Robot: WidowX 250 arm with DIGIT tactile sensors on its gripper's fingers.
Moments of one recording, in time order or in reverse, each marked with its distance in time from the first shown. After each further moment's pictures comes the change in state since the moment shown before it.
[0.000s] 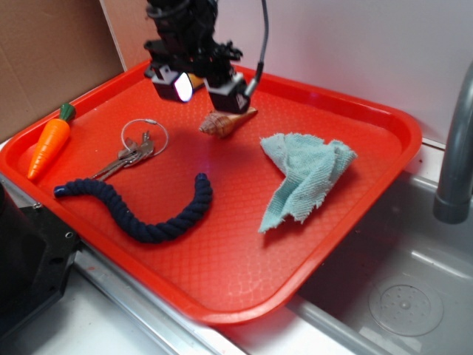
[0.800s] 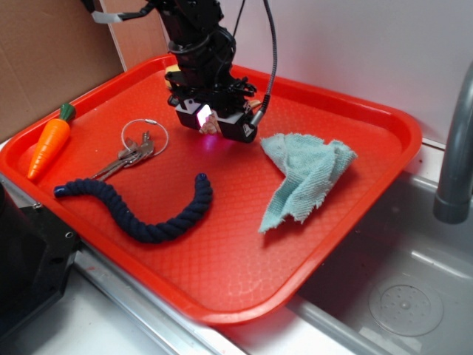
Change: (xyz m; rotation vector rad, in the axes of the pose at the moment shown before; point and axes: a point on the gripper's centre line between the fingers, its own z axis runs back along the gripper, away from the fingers) arm -0.002 -0.004 -0.031 -0.021 0.037 -0.038
